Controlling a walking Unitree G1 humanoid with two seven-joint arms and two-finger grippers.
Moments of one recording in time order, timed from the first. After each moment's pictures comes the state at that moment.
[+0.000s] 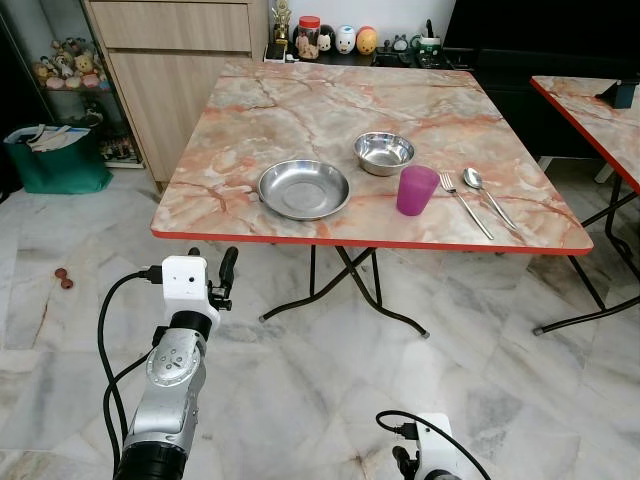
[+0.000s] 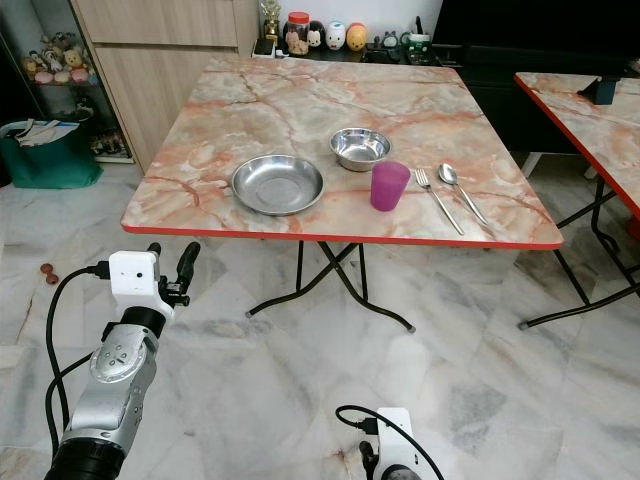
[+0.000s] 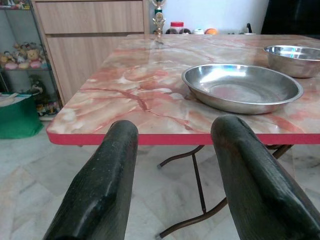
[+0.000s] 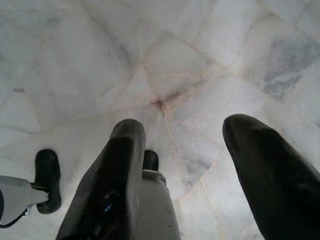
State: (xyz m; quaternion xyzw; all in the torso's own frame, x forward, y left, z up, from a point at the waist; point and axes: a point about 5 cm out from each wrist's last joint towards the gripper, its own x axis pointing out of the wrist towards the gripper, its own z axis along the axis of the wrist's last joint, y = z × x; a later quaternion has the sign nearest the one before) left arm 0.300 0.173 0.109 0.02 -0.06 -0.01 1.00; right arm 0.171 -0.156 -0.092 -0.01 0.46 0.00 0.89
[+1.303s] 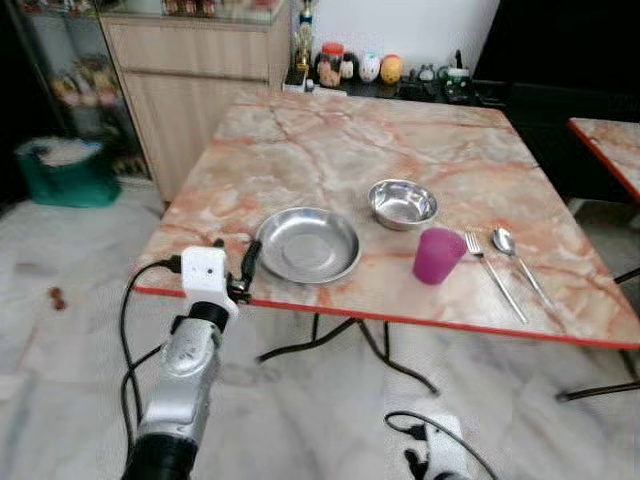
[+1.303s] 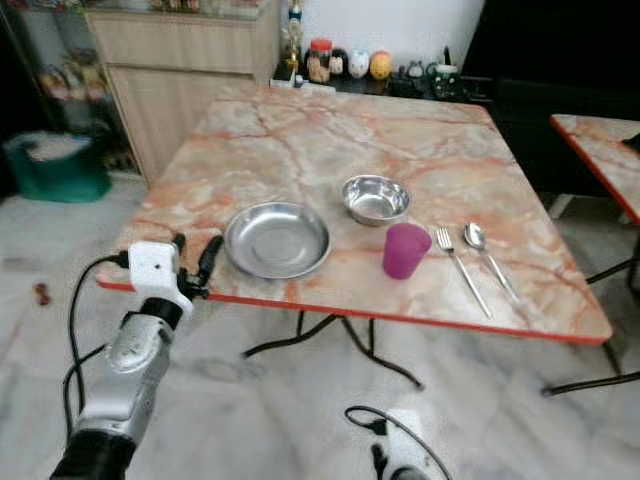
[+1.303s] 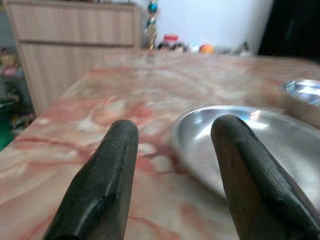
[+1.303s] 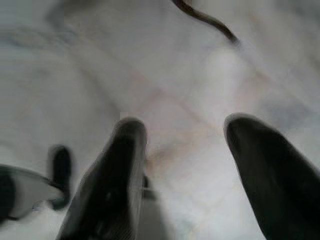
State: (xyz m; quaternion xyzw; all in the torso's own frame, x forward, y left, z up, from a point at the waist) left arm 0.303 0.171 0.111 0.01 -0.06 -0.04 1.00; right arm 0.175 -0.146 -0.091 -0.01 0.46 0.00 0.89
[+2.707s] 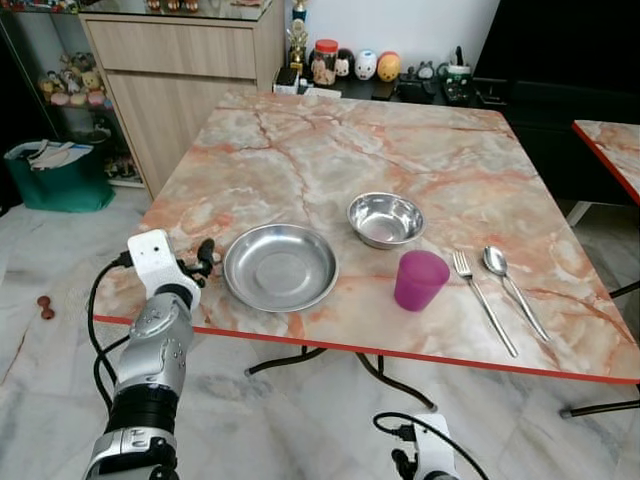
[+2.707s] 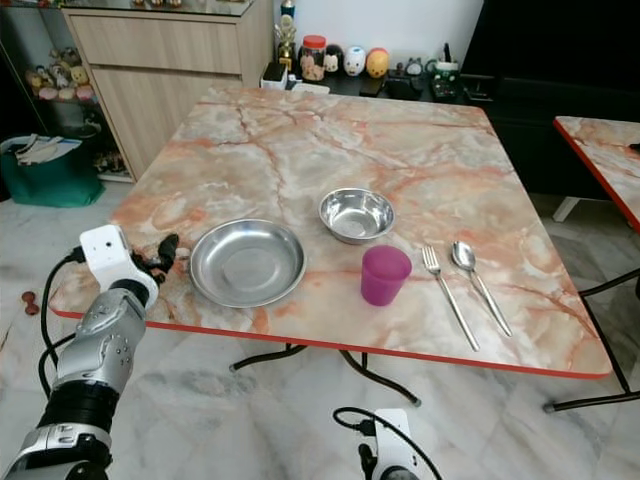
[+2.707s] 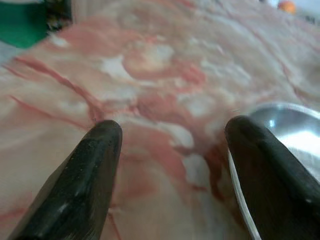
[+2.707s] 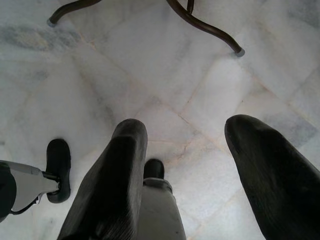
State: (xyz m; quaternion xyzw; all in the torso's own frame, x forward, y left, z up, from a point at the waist) left arm 0.339 0.200 0.107 -0.11 0.08 0.06 0.99; right arm 0.170 -0.154 -0.093 -0.01 0.47 0.00 0.88
